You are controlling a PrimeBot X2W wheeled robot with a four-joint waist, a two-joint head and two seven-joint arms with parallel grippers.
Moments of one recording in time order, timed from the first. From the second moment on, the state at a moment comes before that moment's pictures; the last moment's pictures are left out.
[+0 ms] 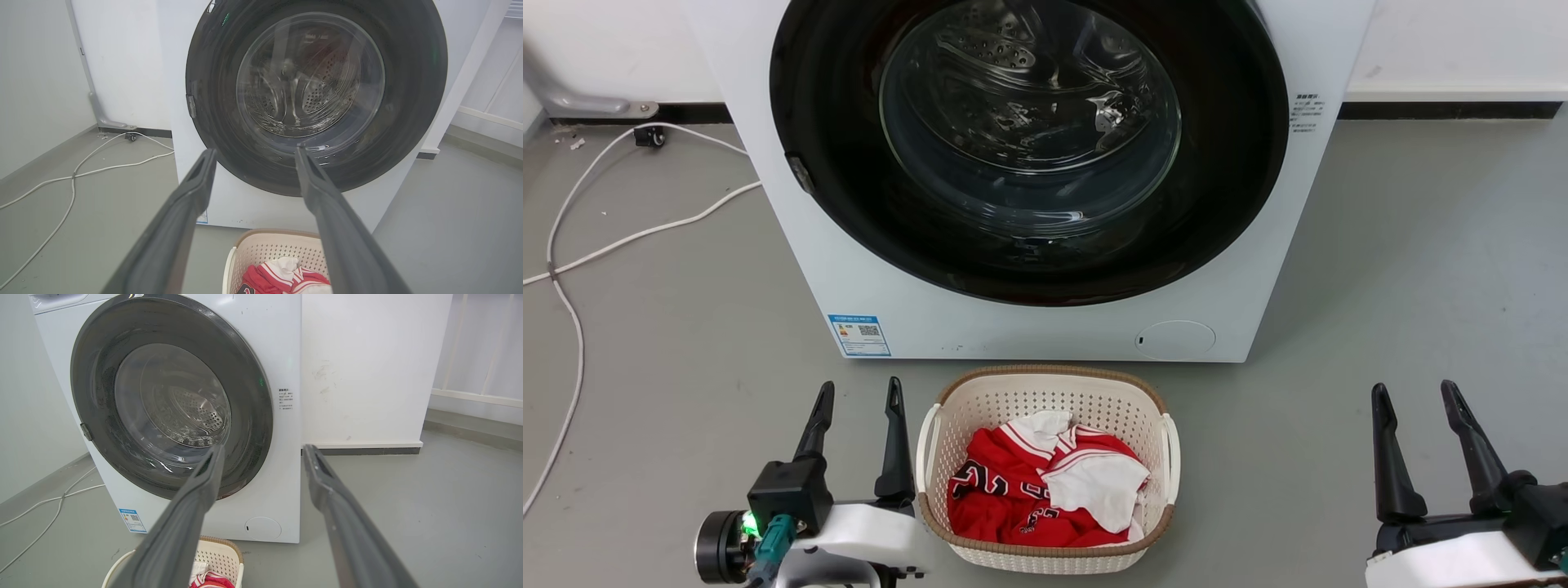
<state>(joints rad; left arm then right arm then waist) -0.03 0.05 -0.11 0.11 -0.17 0.07 -0.23 0.09 -0.05 -0.06 -0.04 0.12 0.13 -0.23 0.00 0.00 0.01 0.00</state>
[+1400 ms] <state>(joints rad) -0.02 0.05 -0.13 0.12 -0.05 0.10 -0.26 0.11 -0.05 -0.05 -0.01 0.17 0.13 -0.26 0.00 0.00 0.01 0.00</state>
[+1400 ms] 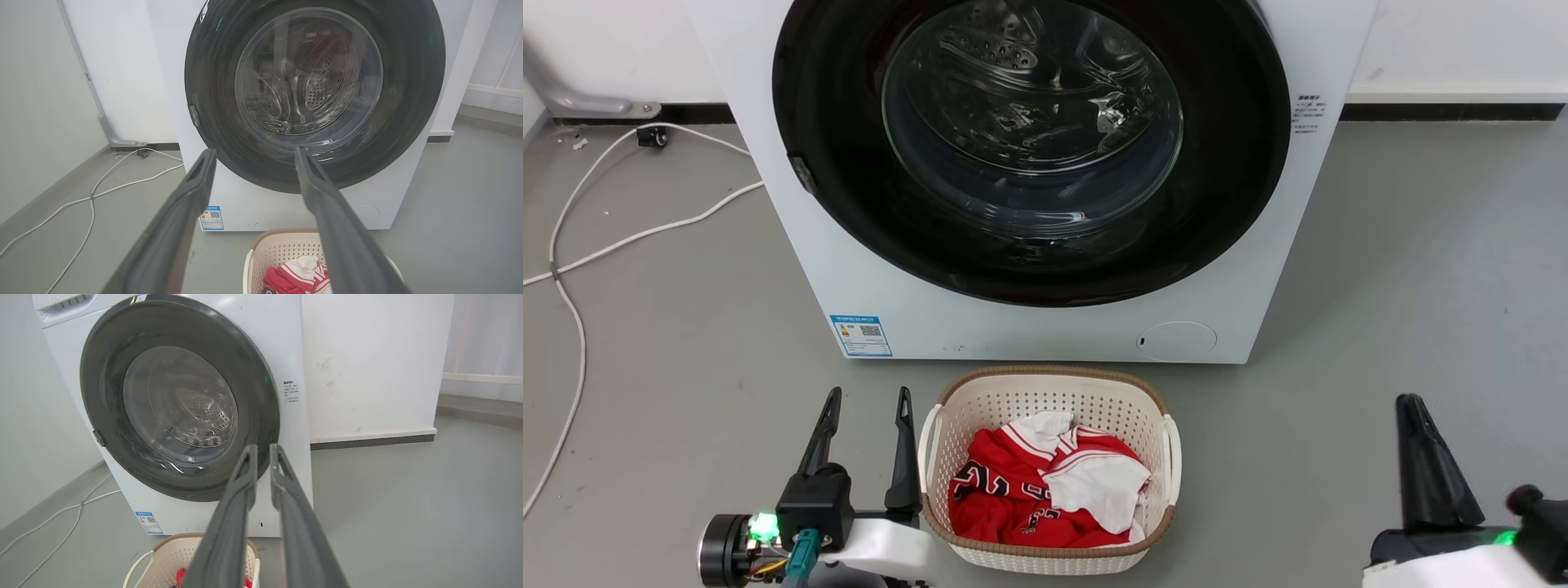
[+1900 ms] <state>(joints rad) -0.02 0.05 -0.12 0.12 -0.05 0.10 -0.26 0.11 -0.05 0.08 -0.02 1.26 0.13 -0.26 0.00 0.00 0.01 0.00</state>
